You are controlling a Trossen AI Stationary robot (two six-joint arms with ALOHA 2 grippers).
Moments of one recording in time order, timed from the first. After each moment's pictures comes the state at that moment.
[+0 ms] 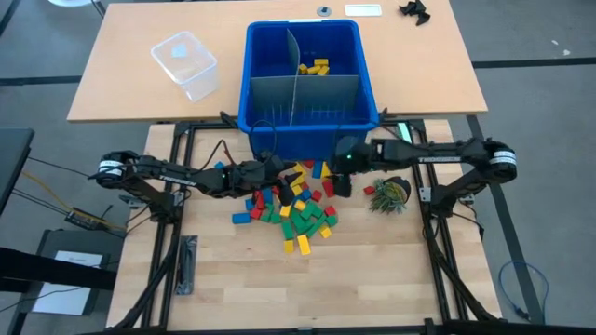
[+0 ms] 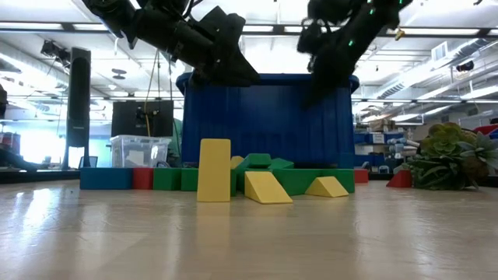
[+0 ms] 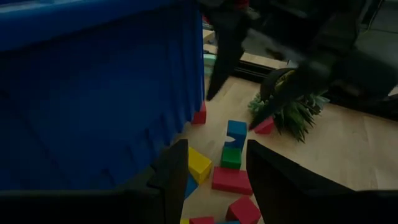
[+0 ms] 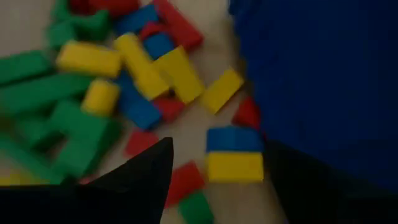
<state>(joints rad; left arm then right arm) 0.05 1.48 0.81 0.38 -0.40 -0.19 -0.21 1.42 1.01 -0.40 0.15 -0.13</state>
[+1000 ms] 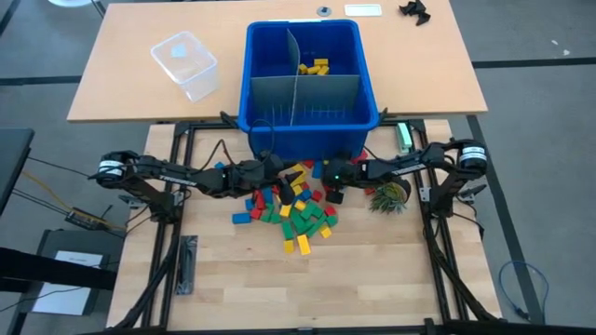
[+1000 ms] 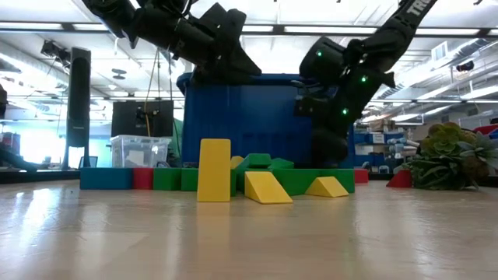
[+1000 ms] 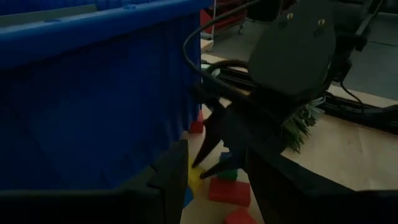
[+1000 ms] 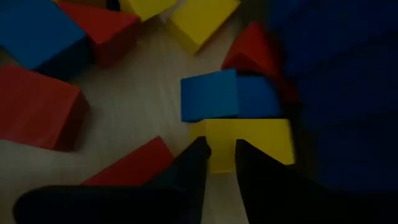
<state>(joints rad) 0.05 1.48 0.81 0.42 -0.40 -0.19 -0.19 1.68 0.80 -0.04 0.38 -0.15</state>
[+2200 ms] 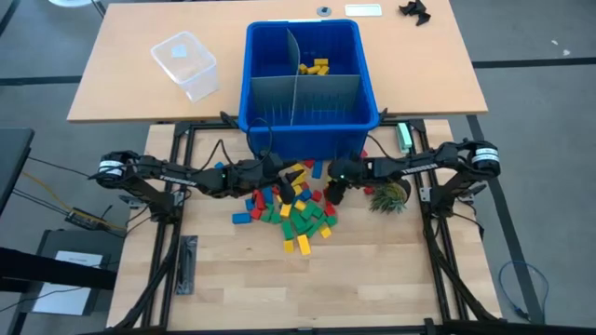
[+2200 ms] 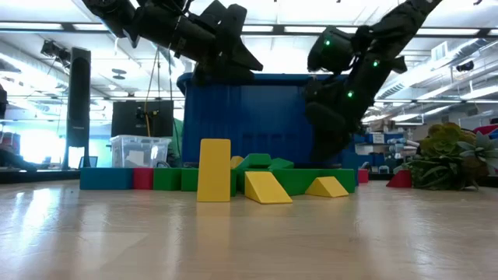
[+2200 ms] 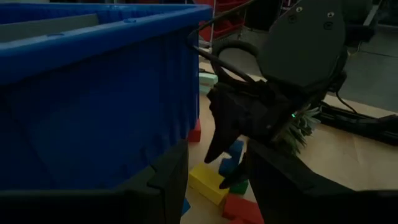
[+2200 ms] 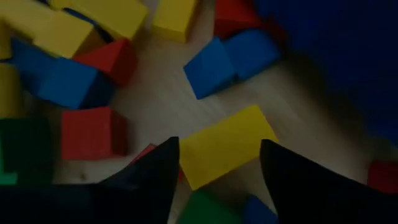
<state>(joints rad) 0.05 1.48 0.81 0.45 -0.40 -0.19 -0.18 1.57 0.80 -0.21 0.29 0.38</state>
